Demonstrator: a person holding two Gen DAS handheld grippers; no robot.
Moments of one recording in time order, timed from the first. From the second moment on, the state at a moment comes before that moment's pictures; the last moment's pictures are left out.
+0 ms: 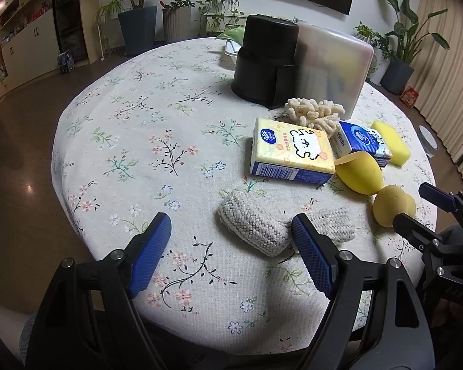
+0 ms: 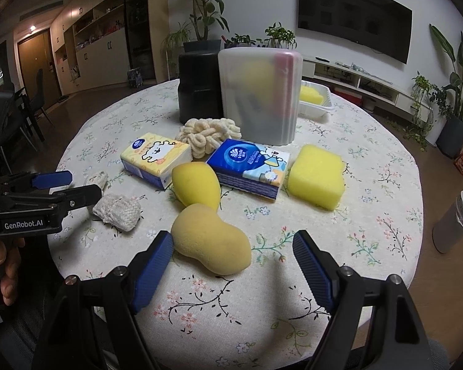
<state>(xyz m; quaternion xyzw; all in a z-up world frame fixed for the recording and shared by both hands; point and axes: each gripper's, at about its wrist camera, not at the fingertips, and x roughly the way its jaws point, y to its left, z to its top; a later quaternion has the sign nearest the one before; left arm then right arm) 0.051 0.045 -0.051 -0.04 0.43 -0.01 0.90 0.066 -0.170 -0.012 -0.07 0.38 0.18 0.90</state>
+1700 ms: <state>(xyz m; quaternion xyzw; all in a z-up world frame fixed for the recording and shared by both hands) 0.052 0.047 -0.051 -0.04 0.43 -0.01 0.90 0.063 -0.172 -0.009 -0.06 0.38 0.18 0.91</state>
